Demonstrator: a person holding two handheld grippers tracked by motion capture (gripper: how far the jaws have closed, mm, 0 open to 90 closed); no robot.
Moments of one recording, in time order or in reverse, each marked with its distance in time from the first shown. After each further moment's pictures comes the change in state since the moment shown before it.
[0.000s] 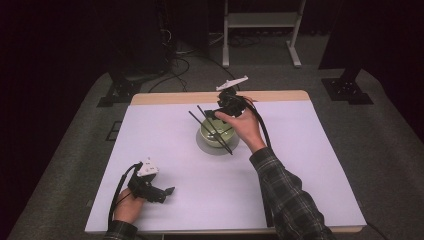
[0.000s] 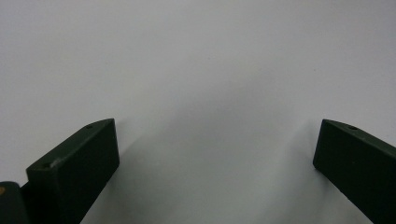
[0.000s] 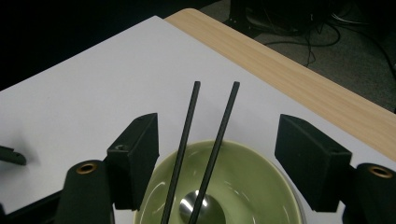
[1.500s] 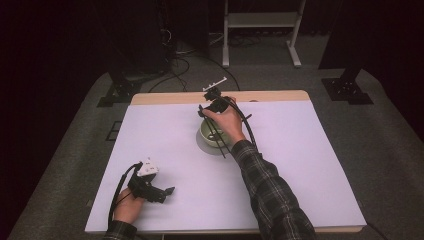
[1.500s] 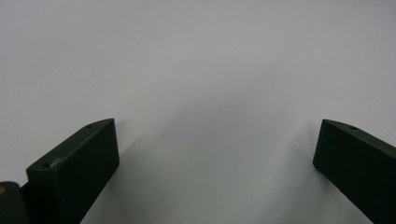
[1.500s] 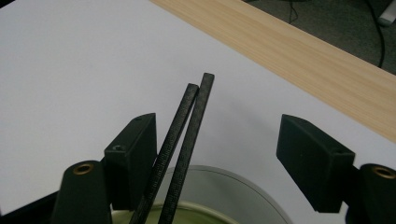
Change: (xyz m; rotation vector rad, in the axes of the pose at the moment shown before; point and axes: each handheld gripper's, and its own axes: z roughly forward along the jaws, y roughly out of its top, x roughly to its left) left arm 0.000 0.000 0.000 0.001 -0.001 0.000; right arm -0.024 0.004 0.095 0.151 -0.106 0.069
